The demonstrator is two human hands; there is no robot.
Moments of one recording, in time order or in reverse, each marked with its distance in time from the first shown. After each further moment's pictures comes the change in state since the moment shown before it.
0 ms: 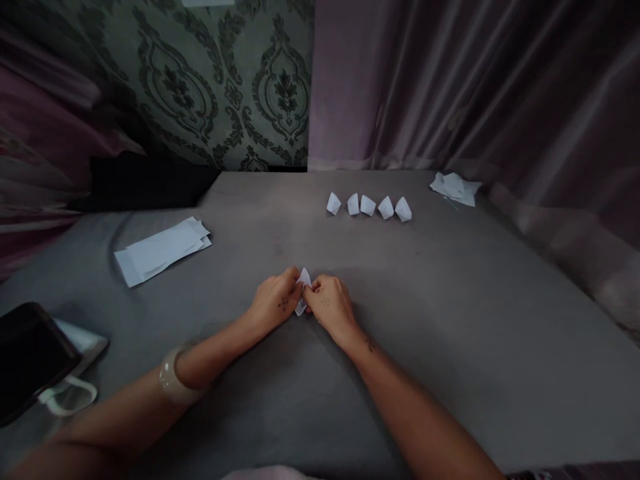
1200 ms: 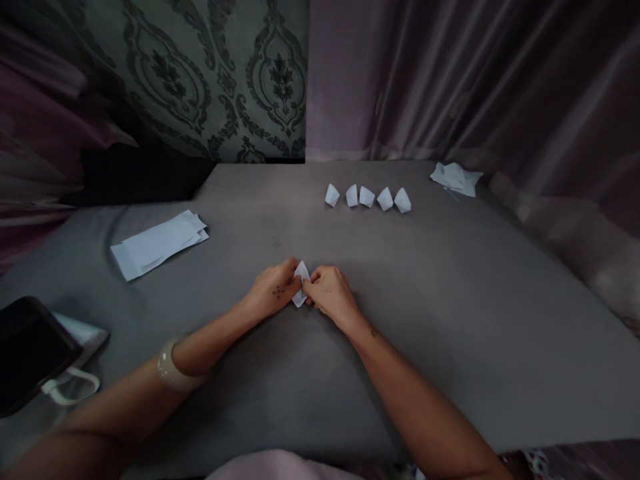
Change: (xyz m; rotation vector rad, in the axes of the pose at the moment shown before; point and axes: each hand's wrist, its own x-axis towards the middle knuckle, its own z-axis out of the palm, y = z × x) left_hand 0.007 -0.013 0.004 -0.134 -0.012 0.065; right_hand 0.008 0.008 0.003 0.089 -0.114 0.080
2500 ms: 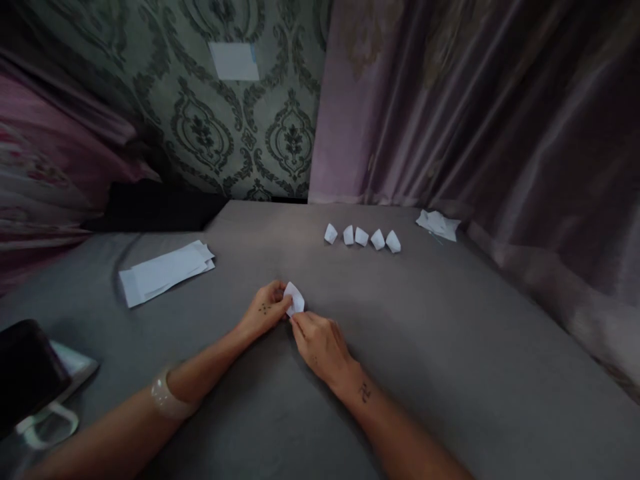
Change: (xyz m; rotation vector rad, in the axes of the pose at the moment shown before) left_hand 0.013 -0.016 0.003 -0.598 0.187 -0.196; right_hand -0.034 0.003 -0.001 -0.480 0.144 -0.739
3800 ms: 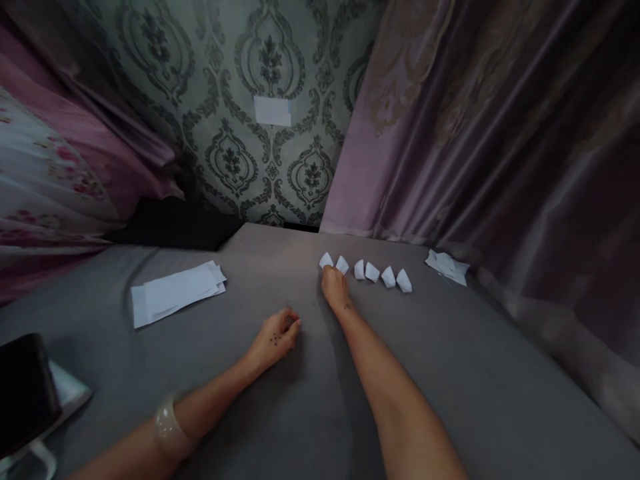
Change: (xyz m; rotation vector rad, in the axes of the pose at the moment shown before) left_hand 0.008 0.001 -0.006 0.050 0.010 -0.031; right_hand 0.175 0.094 0.014 -0.275 0.079 0.326
